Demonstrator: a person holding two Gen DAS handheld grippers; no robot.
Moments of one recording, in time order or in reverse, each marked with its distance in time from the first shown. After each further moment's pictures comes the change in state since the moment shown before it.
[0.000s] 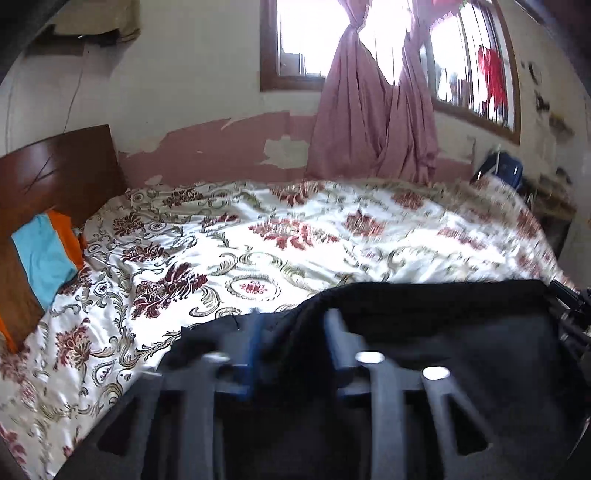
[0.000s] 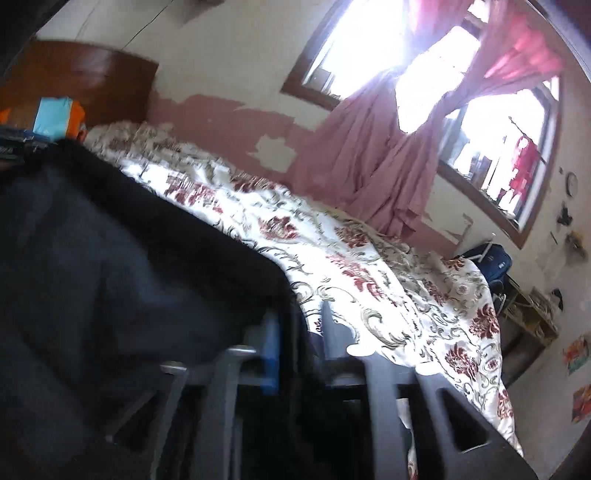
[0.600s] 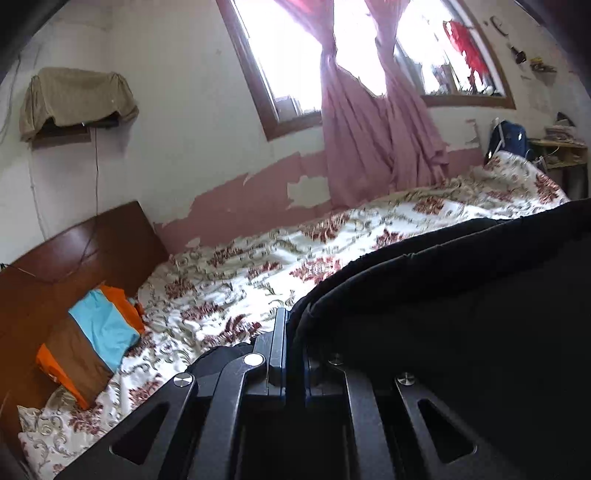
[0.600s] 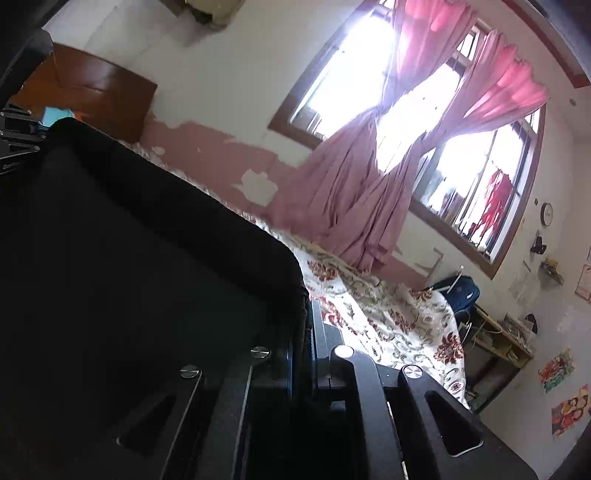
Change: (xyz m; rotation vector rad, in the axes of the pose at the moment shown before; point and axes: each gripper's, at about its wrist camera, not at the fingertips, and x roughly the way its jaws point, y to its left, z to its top) left arm -0.032 -0.039 0.010 0.241 -0.103 0.236; right arm -0.060 -0.007 0.026 -0.071 -0.086 -0.080
